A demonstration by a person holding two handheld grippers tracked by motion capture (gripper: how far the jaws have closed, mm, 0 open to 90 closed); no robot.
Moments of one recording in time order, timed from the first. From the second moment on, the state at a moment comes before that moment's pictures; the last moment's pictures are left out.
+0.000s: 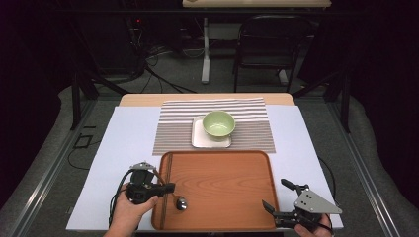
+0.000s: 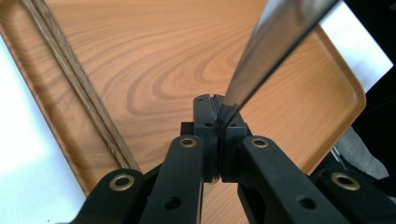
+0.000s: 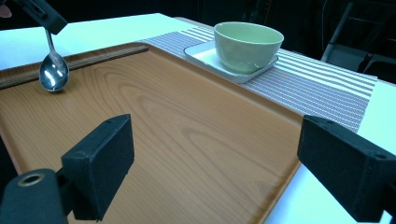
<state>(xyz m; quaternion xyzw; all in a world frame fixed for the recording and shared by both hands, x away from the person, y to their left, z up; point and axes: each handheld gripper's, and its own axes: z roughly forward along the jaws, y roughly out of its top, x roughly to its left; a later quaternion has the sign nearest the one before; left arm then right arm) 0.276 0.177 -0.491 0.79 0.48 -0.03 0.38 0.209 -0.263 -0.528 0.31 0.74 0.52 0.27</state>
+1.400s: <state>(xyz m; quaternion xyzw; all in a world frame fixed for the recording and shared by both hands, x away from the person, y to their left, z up) 0.355 0.159 -0.538 0.75 0.55 -0.15 0.34 0.210 -0.266 -0.528 0.32 0.74 0.53 0.27</state>
